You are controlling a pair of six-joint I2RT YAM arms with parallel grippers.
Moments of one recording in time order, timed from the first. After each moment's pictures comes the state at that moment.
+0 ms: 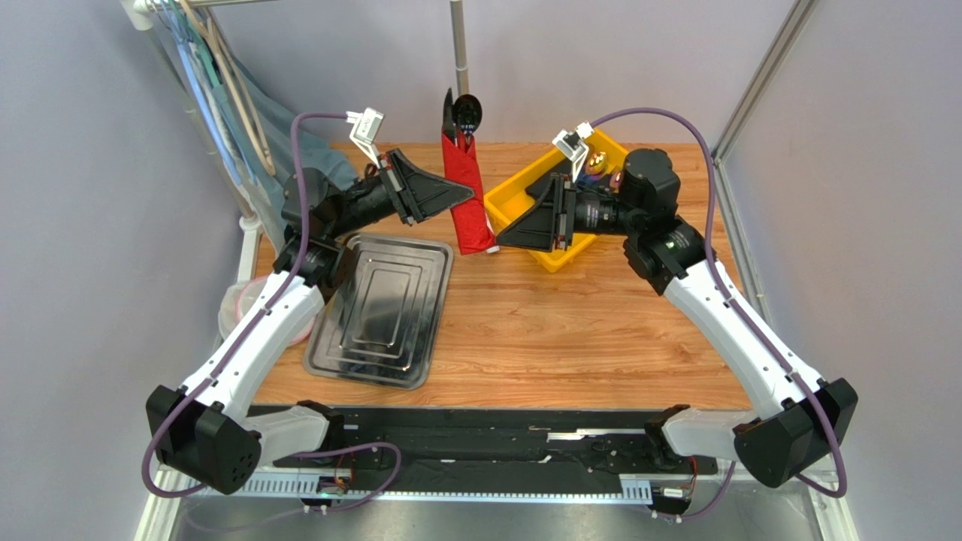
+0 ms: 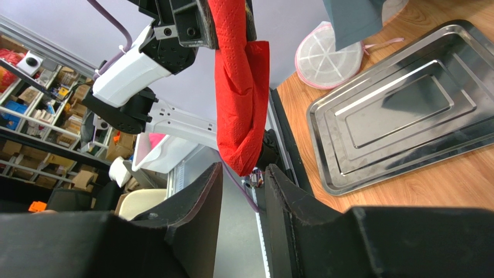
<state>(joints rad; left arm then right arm) -0.38 1.18 1.12 0.41 0.80 -0.99 0.49 1.26 1.29 -0.10 -0.96 0.71</state>
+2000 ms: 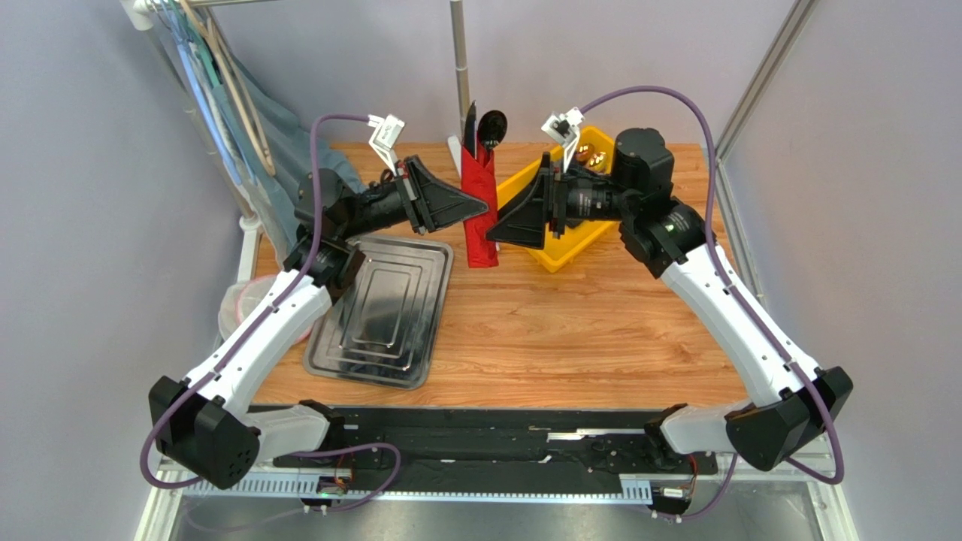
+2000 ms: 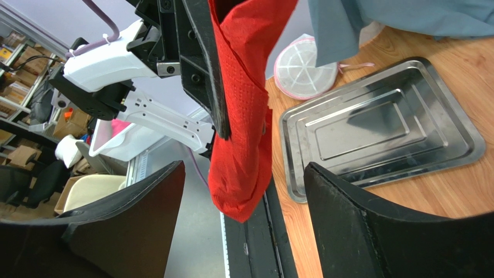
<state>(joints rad) -0.44 1.21 1.12 0.42 0.84 -0.96 0.51 1.32 1.46 -0.27 -0.94 0.47</state>
